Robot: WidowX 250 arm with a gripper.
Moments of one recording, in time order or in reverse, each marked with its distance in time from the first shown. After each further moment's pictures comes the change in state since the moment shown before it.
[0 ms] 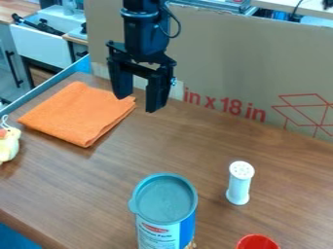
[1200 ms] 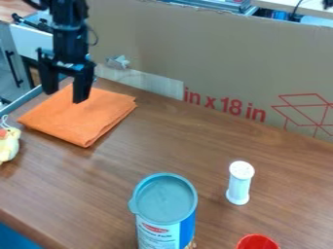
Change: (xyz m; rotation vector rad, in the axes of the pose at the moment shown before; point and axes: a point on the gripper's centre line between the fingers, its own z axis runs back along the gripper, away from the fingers) arm -0.005 0.166 -0.052 0.066 0.147 0.309
